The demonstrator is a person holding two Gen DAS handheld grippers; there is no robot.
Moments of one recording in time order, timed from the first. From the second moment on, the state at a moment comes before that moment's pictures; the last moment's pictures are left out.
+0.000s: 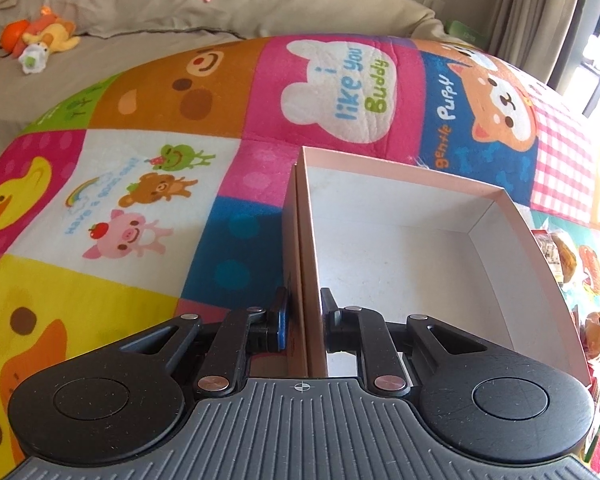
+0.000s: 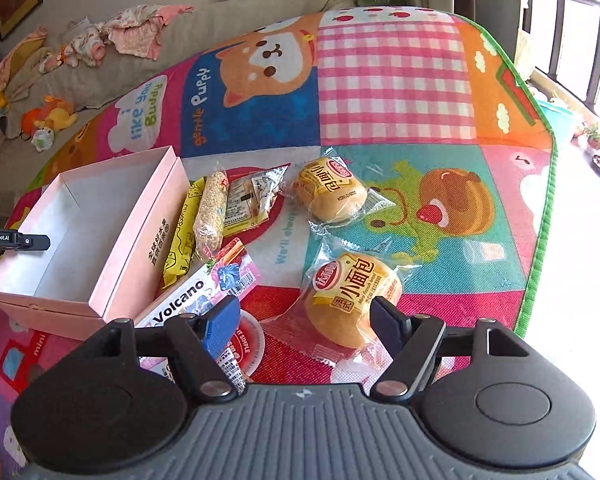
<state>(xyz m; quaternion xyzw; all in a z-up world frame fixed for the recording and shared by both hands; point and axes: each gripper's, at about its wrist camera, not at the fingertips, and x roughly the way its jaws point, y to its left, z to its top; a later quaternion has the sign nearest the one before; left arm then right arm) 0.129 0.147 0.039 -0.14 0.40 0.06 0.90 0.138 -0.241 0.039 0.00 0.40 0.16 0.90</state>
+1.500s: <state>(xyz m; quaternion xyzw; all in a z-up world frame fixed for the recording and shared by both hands) 0.119 0.152 0.024 -0.16 0.40 0.05 0.90 0.125 -0.174 0.020 -0.05 0.39 0.21 0.89</state>
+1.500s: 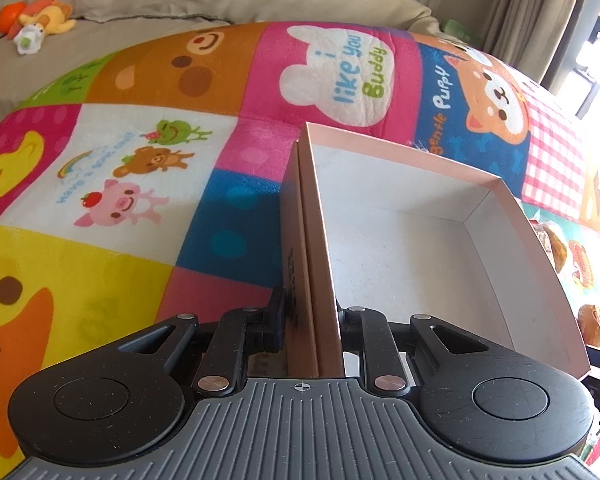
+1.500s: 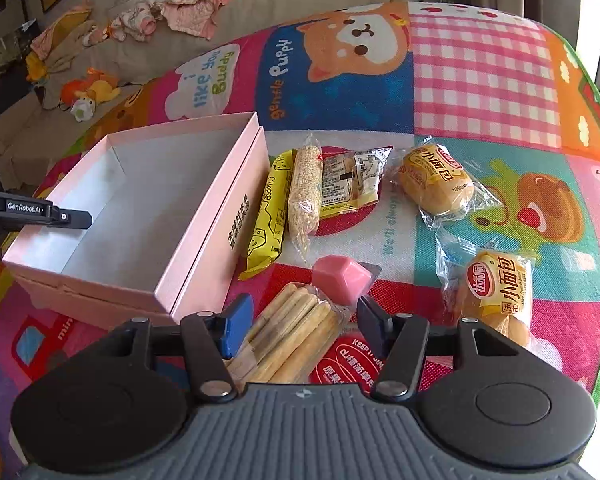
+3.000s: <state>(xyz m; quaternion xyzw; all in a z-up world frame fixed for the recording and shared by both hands) 0.119 0.148 0.026 -0.16 0.42 0.05 0.89 0.084 -0.079 0.177 -0.04 0.30 0.35 0.89</state>
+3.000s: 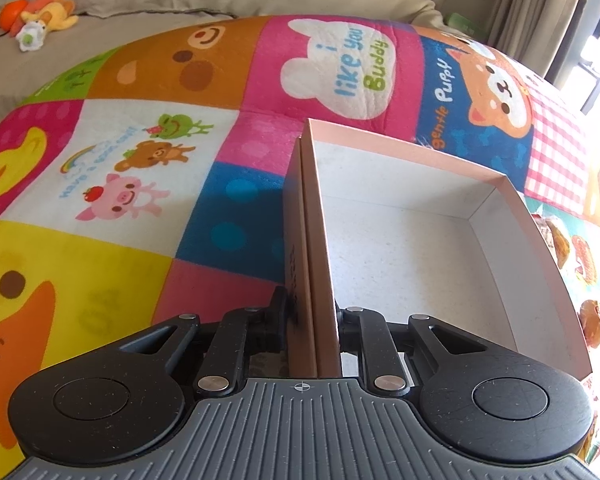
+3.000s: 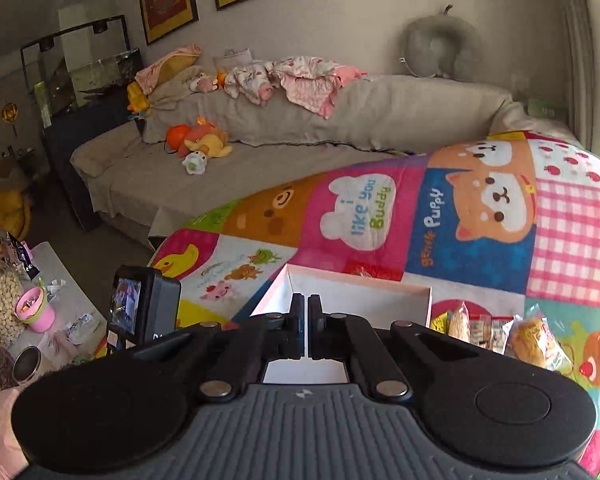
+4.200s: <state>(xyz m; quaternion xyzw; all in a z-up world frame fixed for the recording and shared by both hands) 0.116 0.149 0.025 -0.17 0.42 0.04 0.89 0.122 -0.071 0.127 0.01 0.41 0.32 0.85</state>
